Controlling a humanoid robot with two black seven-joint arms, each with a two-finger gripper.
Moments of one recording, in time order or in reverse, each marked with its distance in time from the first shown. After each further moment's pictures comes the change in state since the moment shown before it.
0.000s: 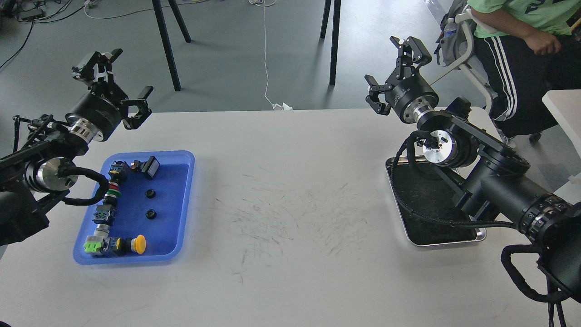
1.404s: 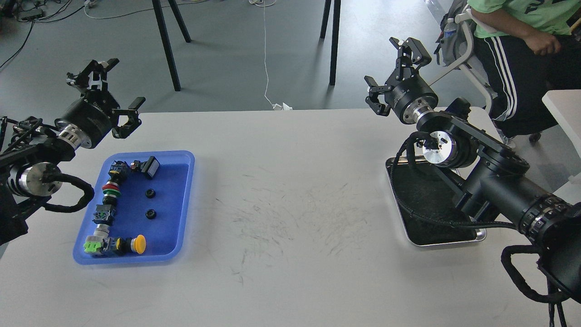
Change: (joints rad) left arm -0.038 0.084 0.153 -0.042 0.002 0.000 0.000; right arm -0.001 0.000 -0.011 0.002 0.000 0.001 0.000
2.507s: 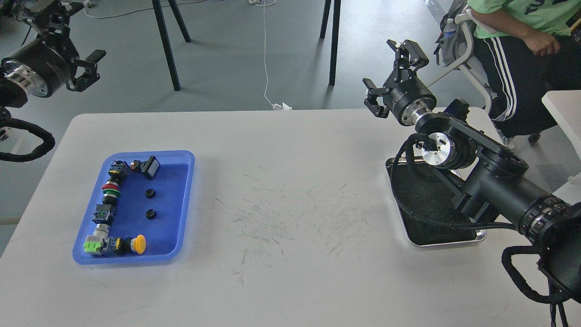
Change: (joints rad) left arm -0.251 0.097 0.124 0.026 -0.016 0.106 0.081; right arm -0.001 0.000 -0.010 0.004 -0.003 -0.003 0.000
